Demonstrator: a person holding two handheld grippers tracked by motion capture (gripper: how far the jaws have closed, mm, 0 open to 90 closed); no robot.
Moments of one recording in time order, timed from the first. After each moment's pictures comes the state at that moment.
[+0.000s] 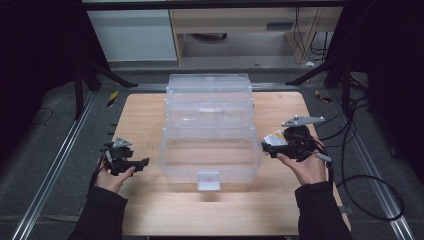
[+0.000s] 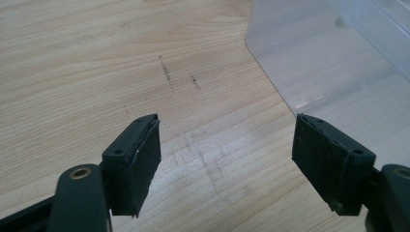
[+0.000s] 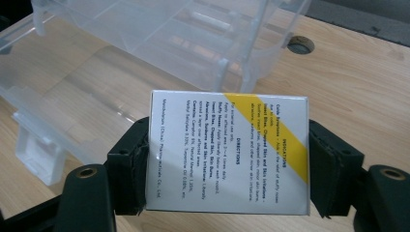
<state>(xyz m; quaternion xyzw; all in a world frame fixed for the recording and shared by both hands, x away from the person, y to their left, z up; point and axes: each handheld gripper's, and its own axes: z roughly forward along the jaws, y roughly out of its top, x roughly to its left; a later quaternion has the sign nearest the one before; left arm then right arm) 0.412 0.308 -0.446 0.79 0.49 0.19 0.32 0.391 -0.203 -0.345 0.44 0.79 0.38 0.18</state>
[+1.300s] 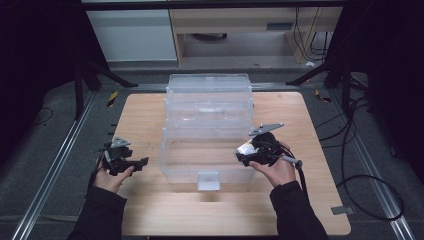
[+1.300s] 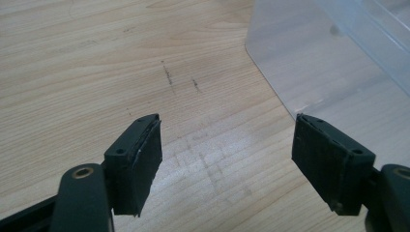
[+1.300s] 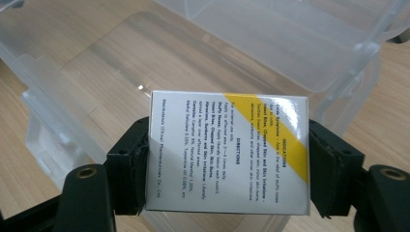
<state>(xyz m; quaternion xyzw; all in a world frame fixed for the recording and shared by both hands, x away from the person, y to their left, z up) 0.410 0.310 -0.442 0.79 0.49 0.19 0.33 0.407 -0.140 -0.388 0.40 0.83 0.35 0.14</state>
